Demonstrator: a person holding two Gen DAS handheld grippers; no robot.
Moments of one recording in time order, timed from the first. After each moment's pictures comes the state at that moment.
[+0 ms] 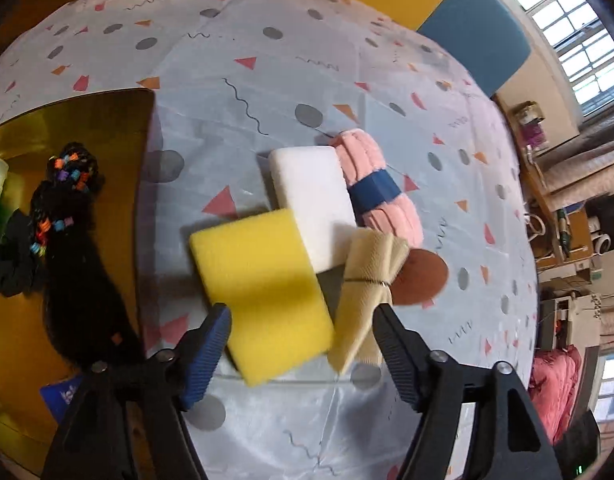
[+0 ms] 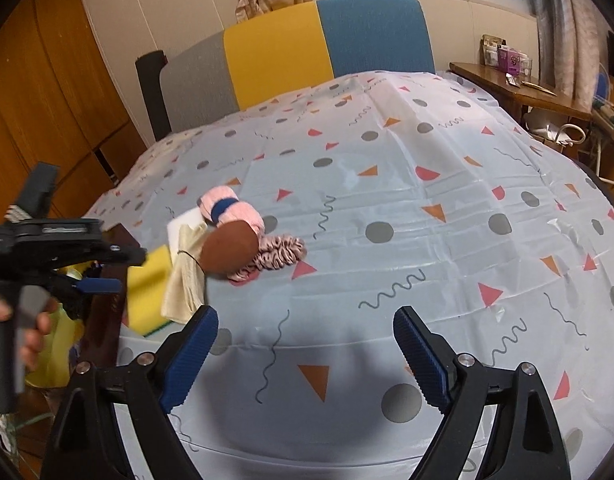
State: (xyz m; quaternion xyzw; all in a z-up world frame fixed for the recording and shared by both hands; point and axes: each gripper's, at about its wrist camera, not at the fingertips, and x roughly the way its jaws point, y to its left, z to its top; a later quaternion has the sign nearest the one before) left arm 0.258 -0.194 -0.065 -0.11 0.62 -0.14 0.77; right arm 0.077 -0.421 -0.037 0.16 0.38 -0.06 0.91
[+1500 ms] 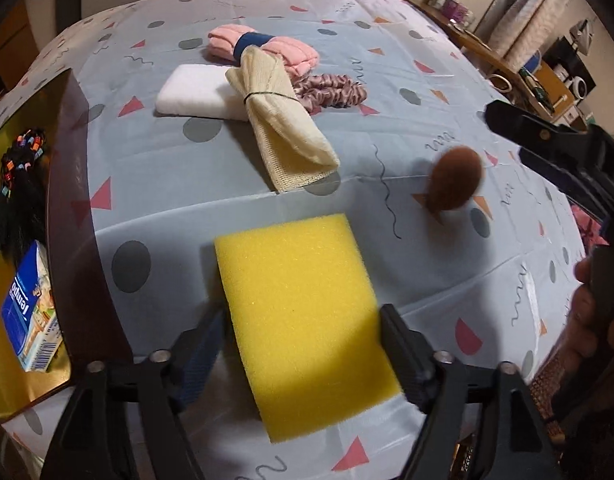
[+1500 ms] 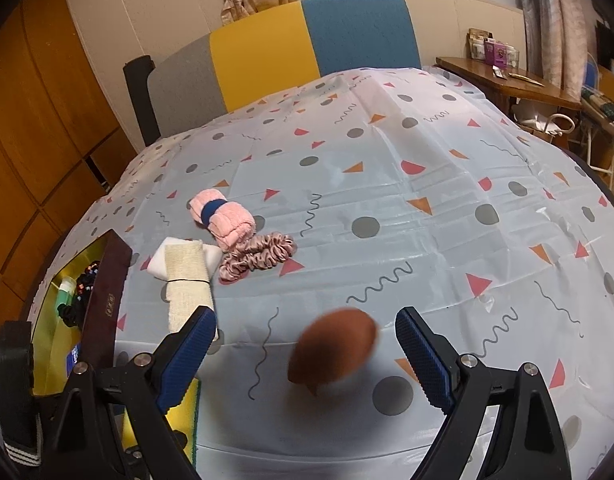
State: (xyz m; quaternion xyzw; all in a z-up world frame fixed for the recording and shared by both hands) left arm 0.111 -0.210 -0.094 0.08 0.58 -0.25 0.77; right arm 0.072 -0.429 -0.040 0.17 0.39 -0.08 0.90
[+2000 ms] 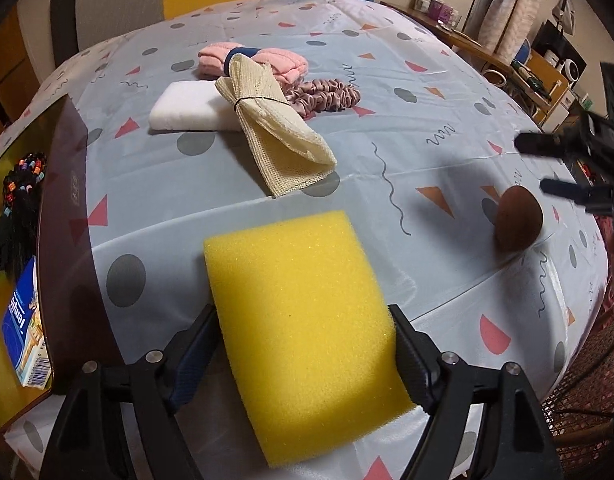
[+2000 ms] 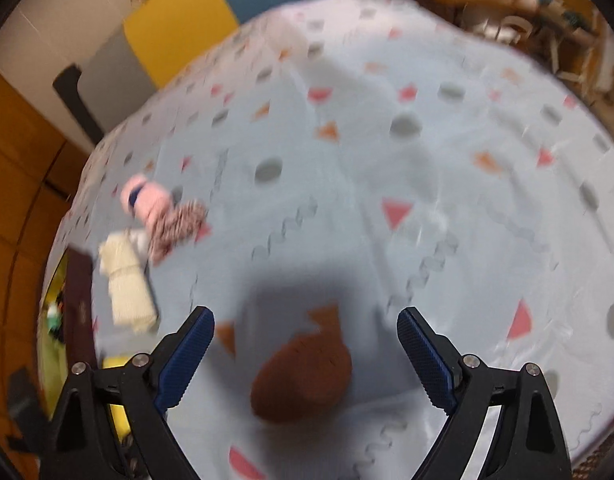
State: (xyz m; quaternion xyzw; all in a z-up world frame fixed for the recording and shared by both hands) left arm 0.097 -0.223 -0.109 0.12 0.53 -0.26 0.80; right arm 0.055 -0.502 -0.070 0.28 0.49 -0.12 0.82
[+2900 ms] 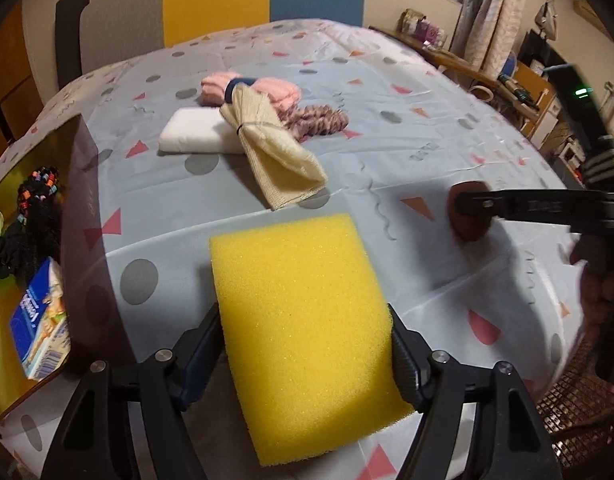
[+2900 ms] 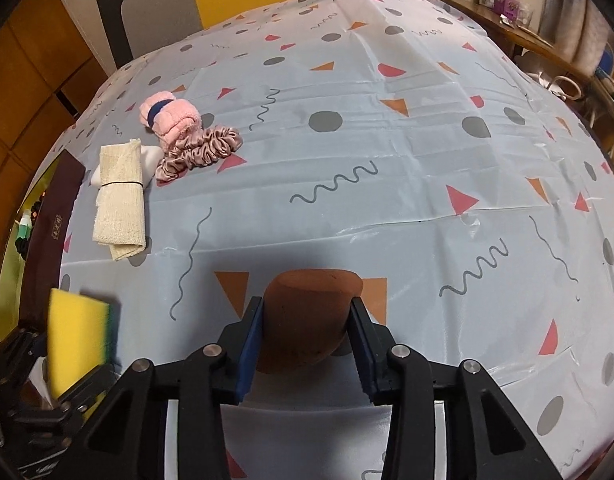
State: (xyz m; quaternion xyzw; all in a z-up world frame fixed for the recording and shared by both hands) left arm 0.076 -0.211 -0.092 0.11 0.47 -0.28 0.83; right arm 0.070 -0.446 -0.095 0.15 0.53 -0.08 0.83
